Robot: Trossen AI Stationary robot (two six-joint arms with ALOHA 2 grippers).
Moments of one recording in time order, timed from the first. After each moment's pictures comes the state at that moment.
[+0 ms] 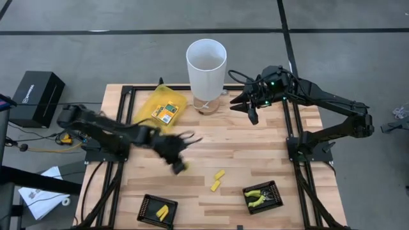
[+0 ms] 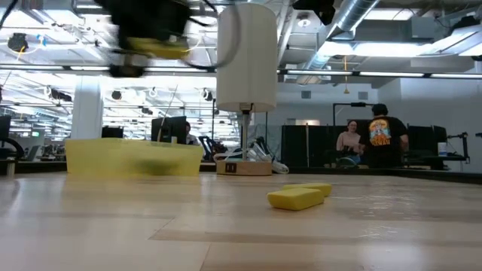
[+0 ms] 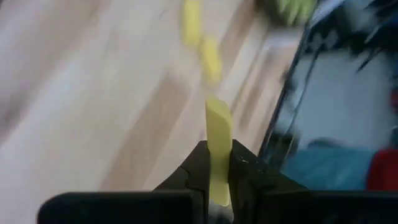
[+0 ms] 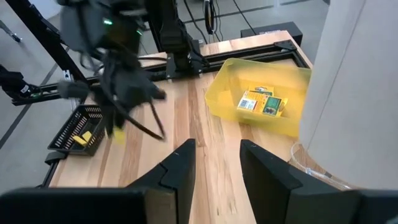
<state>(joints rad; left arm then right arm) -0.22 1.38 0.95 -0.41 0.21 -0.95 -0.31 1.22 1.34 -0.62 -0.29 0.01</state>
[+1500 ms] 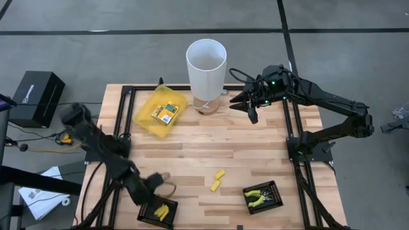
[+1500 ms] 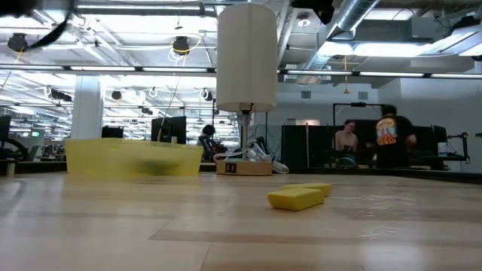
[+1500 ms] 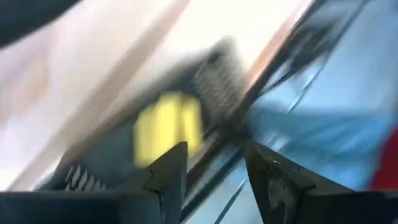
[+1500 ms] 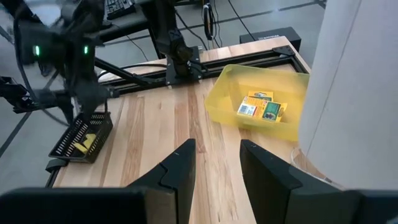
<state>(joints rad) -0.81 1.40 0.83 -0.35 -0.06 -1.61 -0.32 1.22 1.34 -0.59 -0.29 0.02</state>
